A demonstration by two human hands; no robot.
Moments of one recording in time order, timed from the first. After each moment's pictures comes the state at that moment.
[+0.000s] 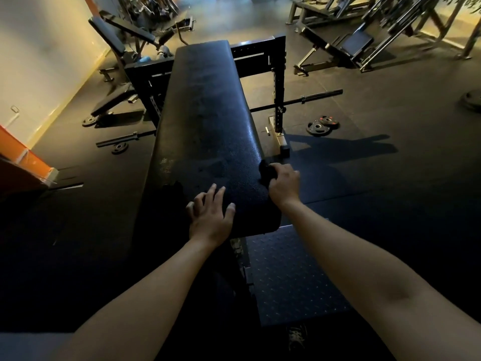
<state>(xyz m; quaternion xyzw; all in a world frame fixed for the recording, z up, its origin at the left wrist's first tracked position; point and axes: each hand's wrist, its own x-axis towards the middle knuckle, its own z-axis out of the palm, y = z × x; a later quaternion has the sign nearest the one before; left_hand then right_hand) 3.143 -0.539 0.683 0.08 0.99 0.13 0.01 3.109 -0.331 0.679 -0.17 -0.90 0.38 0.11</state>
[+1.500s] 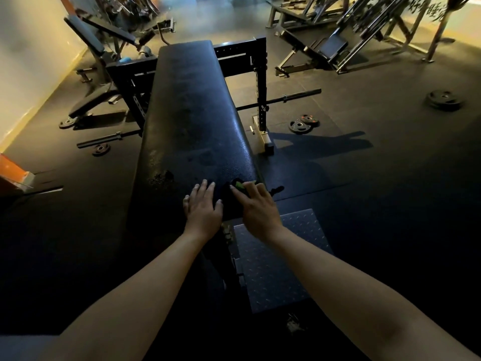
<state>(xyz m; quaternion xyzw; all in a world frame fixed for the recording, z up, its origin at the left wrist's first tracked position) 3.175 -0.543 0.686 0.10 0.96 0.24 0.02 3.216 -0.381 0.671 0.07 -0.98 0.16 0.13</state>
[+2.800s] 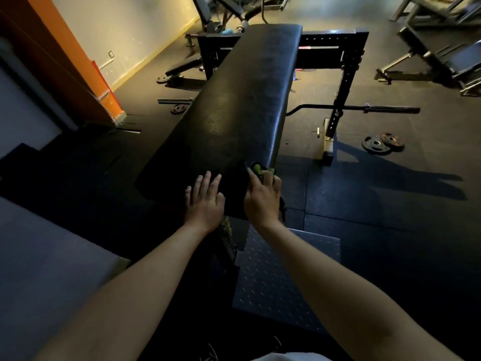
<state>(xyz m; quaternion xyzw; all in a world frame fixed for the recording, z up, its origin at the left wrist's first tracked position) 3.193 -0.487 0.679 -0.10 0.98 0.17 0.00 3.158 -0.338 0.669 0.06 -0.94 0.32 0.07</state>
